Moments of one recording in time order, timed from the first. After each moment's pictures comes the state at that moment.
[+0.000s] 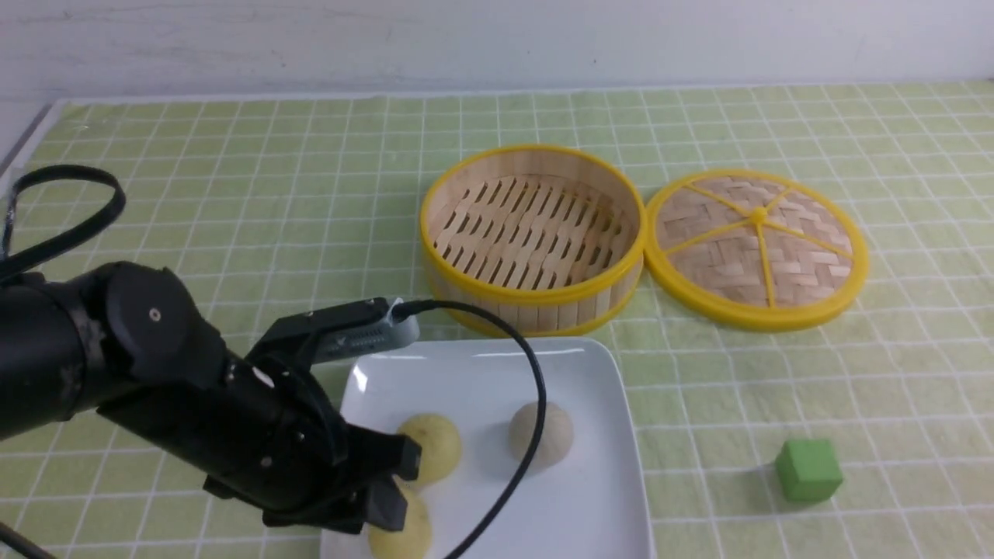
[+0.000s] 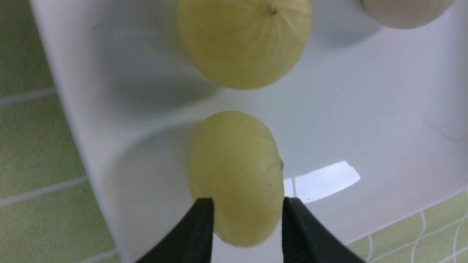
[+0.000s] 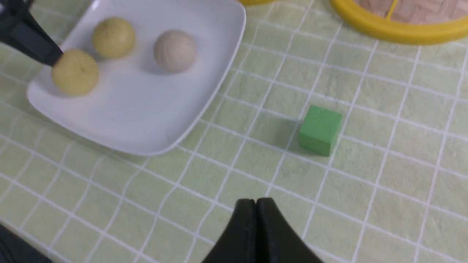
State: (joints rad) right arm 0.53 0.32 -0.60 0.10 0.95 0.14; left arm -0.37 1.45 -0.75 -0.55 0.71 0.16
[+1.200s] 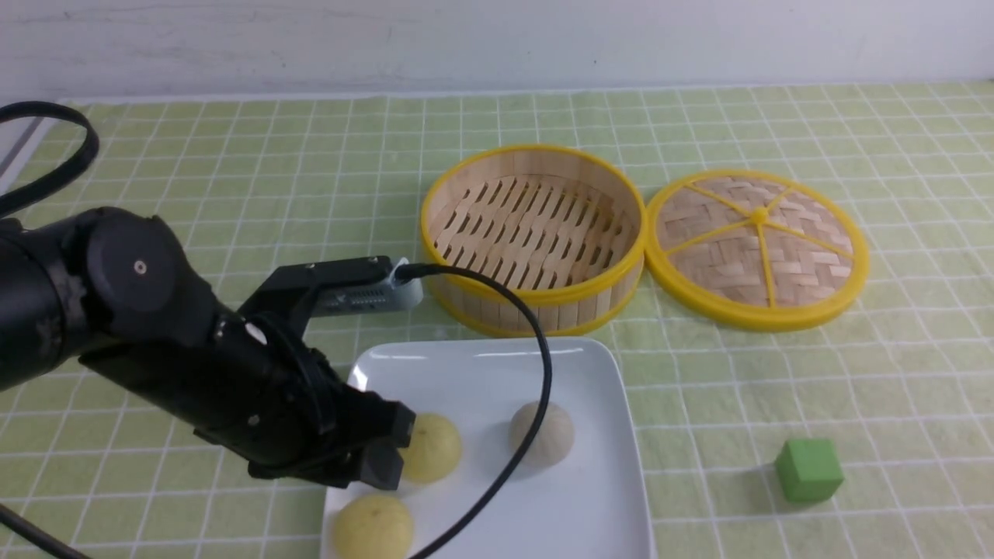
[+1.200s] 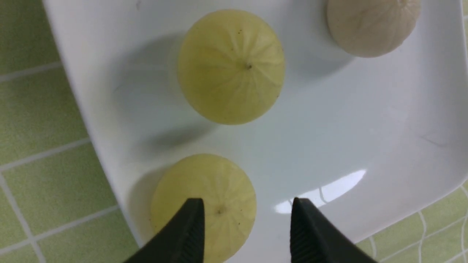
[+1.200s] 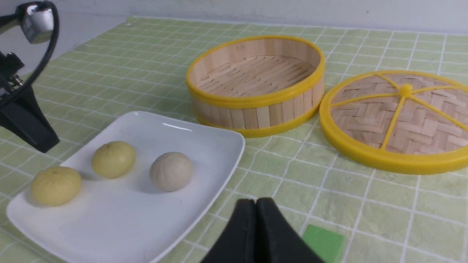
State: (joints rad) right arm 0.51 0.14 -0.22 0.06 0.37 0.10; left arm -0.37 1.43 -0.84 -0.45 0.77 0.16
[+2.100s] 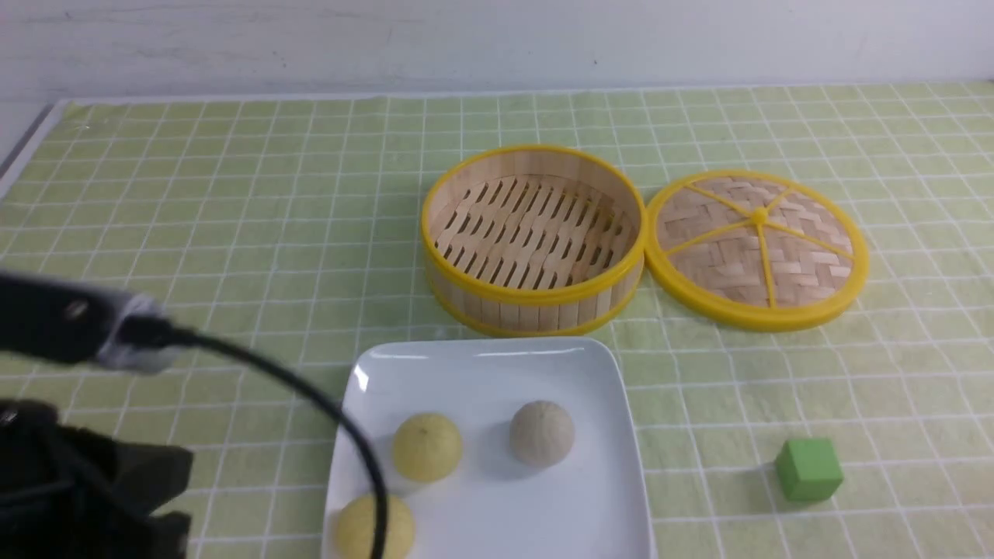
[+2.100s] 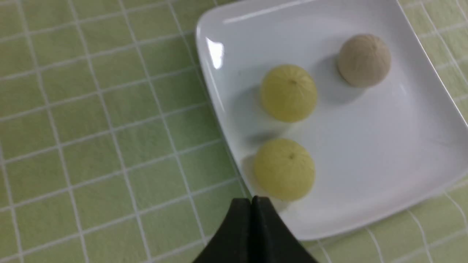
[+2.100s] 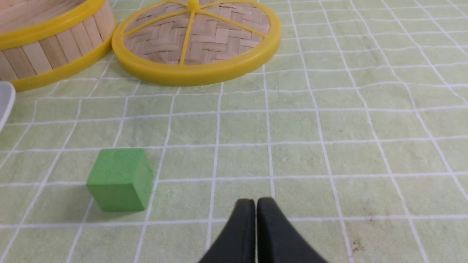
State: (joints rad) right arm 0.05 -0.01 0.02 0.00 0.39 0.10; left arm -0.37 0.59 -0.57 -0.07 0.71 -0.06
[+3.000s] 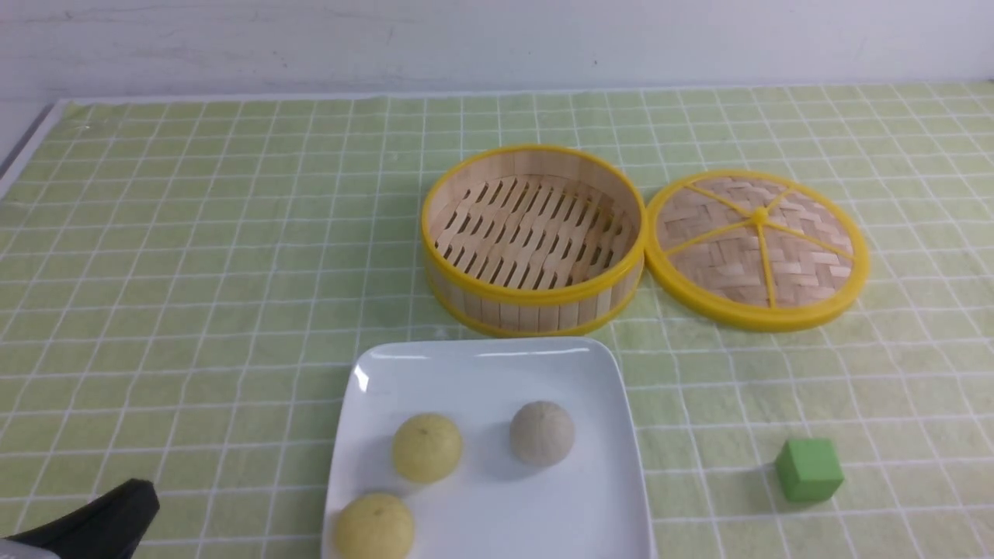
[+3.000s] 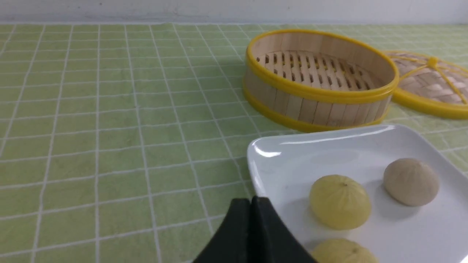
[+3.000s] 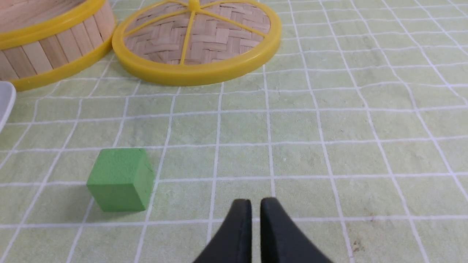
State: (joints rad) right arm 0.05 -0.01 0.02 0.00 0.39 0.10; left arm -0.34 0.16 -0.07 0.12 0.20 -0.21
